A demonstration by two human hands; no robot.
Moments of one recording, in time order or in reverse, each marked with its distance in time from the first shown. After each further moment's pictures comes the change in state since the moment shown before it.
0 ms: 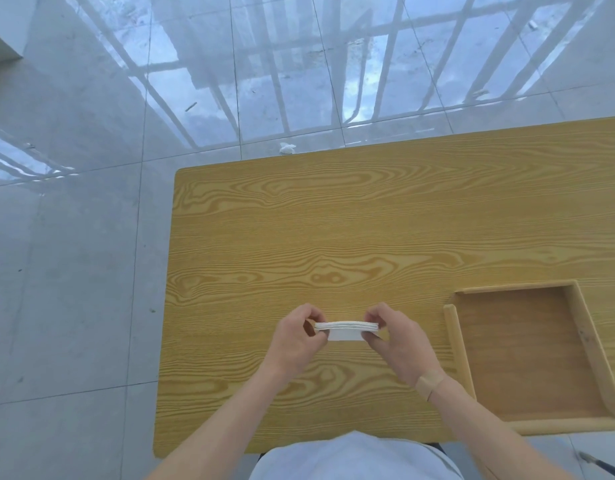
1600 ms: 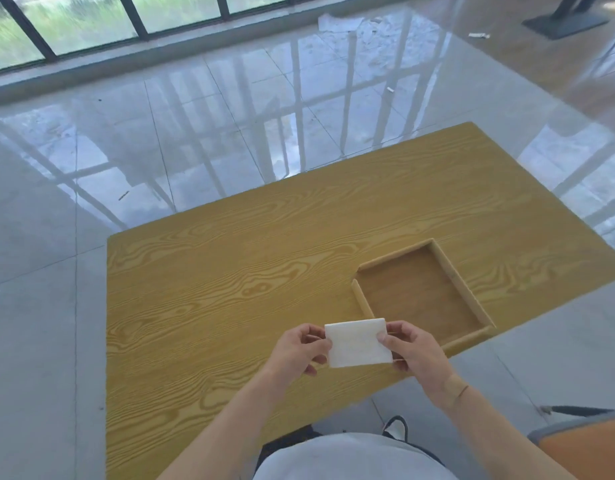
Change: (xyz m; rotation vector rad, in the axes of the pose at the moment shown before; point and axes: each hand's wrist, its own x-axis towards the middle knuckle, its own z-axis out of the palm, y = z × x) left_hand -0.069 0.079 0.074 -0.260 -0.389 -0.155; right_hand -0.151 0.064 -0.061 0.866 0.252 0.428
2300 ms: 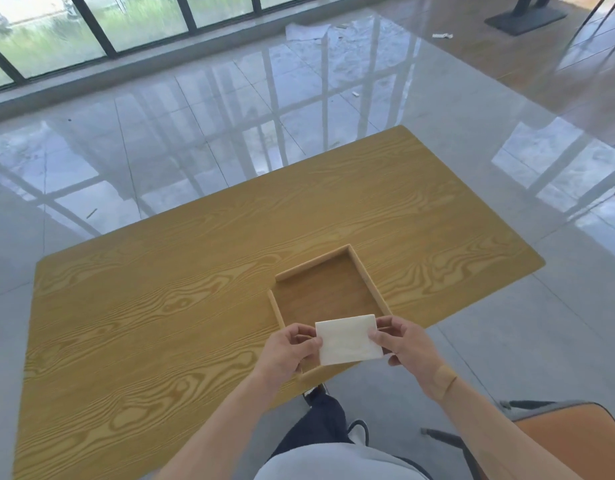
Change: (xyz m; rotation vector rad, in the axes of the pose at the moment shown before) left_hand 0.021 0.046 0.171 0.023 0.073 0.010; right_hand 0.001 -0.001 -0.179 -0.025 0.009 -0.016
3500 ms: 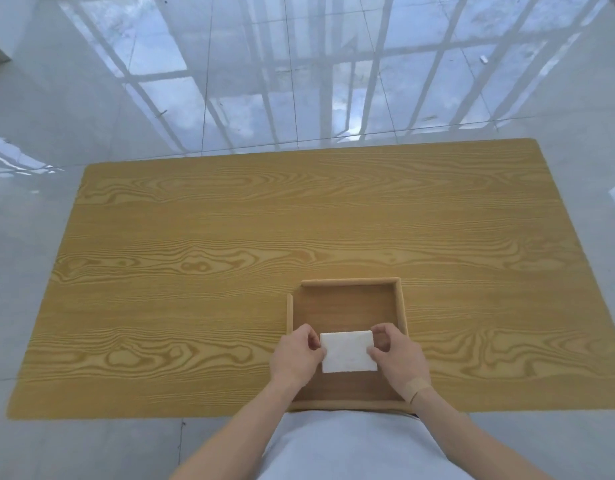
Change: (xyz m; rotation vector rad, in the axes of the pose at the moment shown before) left_hand 0.087 -0.009 0.024 0.425 0.382 -0.168; right_hand 0.144 -0.015 0.016 -0.835 -0.130 -0.084
